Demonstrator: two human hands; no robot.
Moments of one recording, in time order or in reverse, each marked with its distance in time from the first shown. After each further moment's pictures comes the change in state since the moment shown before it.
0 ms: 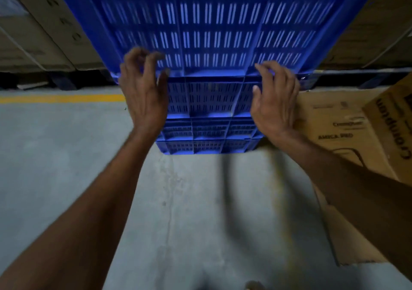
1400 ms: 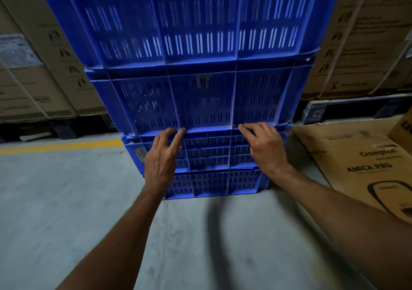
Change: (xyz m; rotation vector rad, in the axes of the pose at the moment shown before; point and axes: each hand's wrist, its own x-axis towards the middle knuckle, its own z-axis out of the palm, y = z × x) left_hand -0.166 -0.076 0.156 0.270 -0.095 0.311; right_hand -0.104 0.071 0.184 -0.051 0.243 -0.352
